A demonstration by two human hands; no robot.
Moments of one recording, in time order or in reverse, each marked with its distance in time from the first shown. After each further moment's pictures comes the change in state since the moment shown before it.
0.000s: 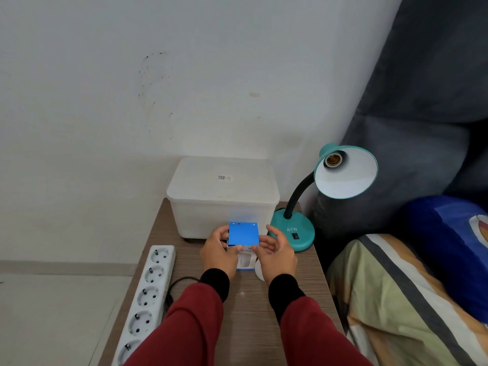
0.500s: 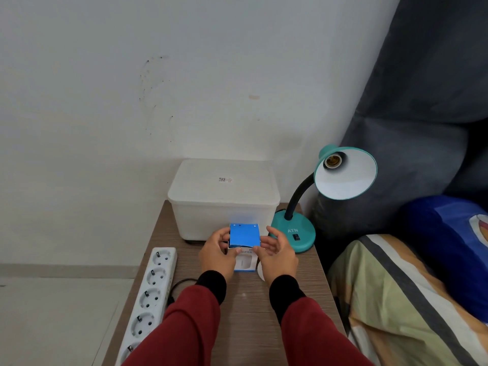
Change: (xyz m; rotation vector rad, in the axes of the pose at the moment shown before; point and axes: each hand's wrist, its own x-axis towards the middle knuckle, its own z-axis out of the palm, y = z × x) left_hand 0.004 -0.005 -0.004 -0.002 -0.022 0.033; right_hand 0.000 -0.002 0.001 -0.030 0.010 -0.011
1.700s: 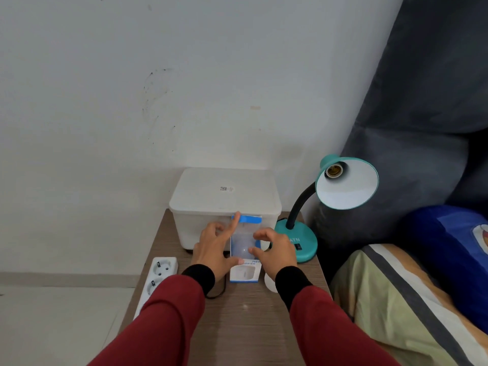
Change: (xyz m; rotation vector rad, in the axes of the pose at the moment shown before) left_hand 0.030 0.009 -0.028 0.692 -0.231 0.383; right_hand 0.029 -0.019 -0.003 -0.504 -0.181 -0.169
